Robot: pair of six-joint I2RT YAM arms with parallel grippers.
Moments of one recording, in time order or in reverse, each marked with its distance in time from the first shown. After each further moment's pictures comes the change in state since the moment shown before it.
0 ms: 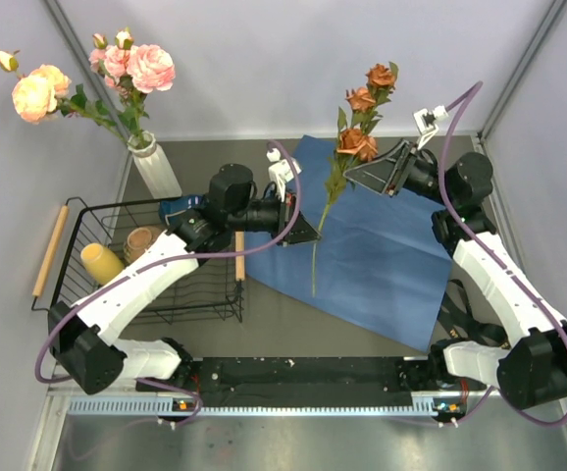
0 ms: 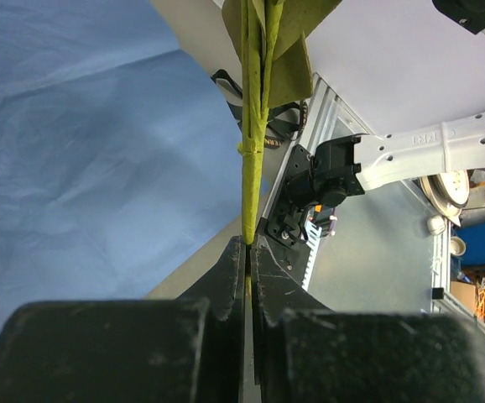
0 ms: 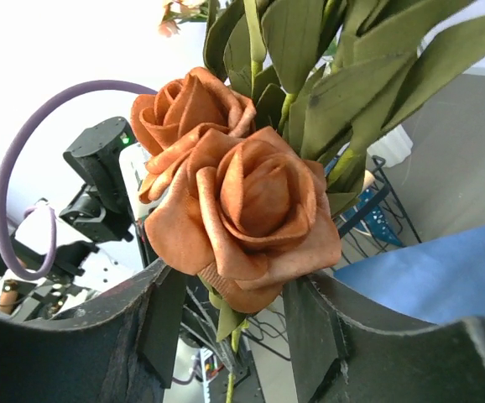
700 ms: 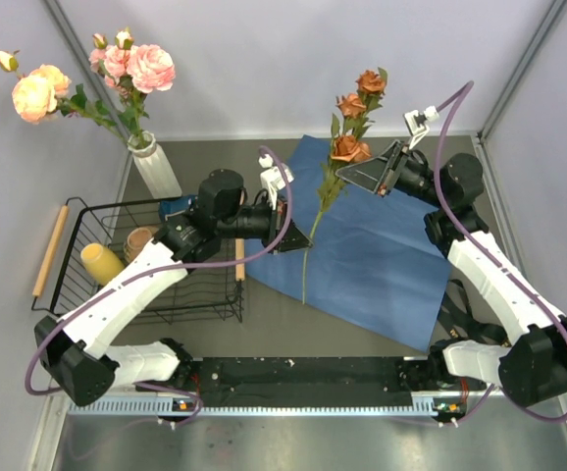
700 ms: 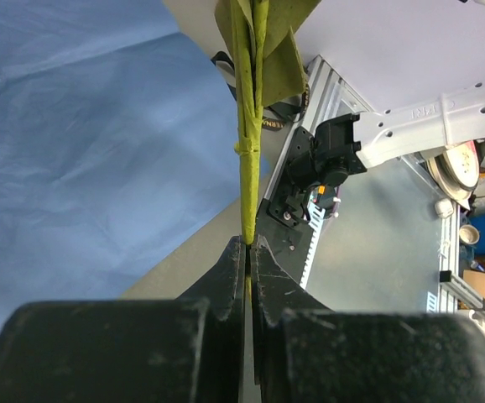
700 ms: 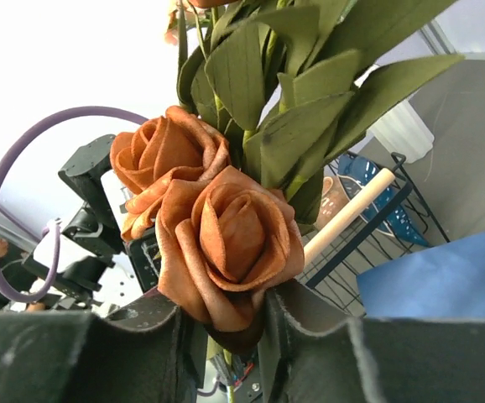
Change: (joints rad) left arm 0.000 -0.077 -0.015 -0.091 0.005 0.058; right arm 0.056 0.016 -0.001 0.015 0.064 0.058
